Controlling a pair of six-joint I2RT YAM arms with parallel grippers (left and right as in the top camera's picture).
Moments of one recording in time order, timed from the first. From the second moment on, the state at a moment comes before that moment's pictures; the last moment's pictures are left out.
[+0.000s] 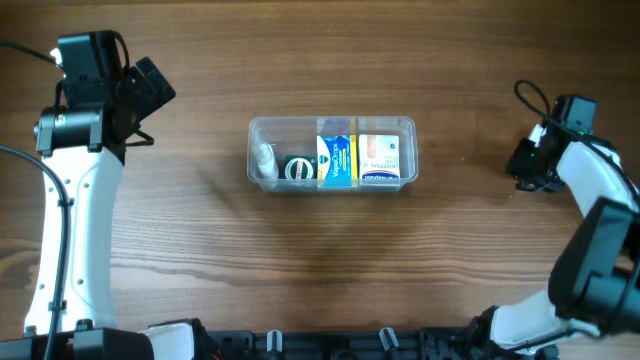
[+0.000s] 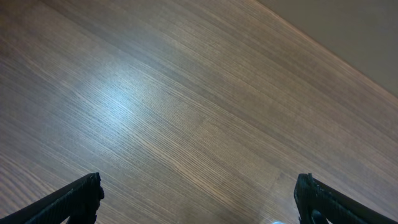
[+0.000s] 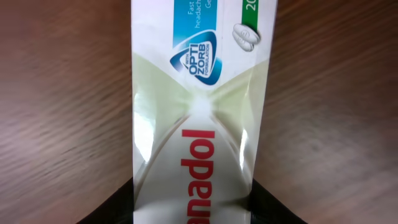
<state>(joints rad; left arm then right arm) 0.10 1.47 1.42 -0.83 -0.19 -0.47 -0.35 1.72 1.03 -0.57 0.10 0.14</state>
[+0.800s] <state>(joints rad) 0.10 1.47 1.42 -0.83 -0.19 -0.47 0.30 1.19 1.06 -0.67 -0.16 -0.35</state>
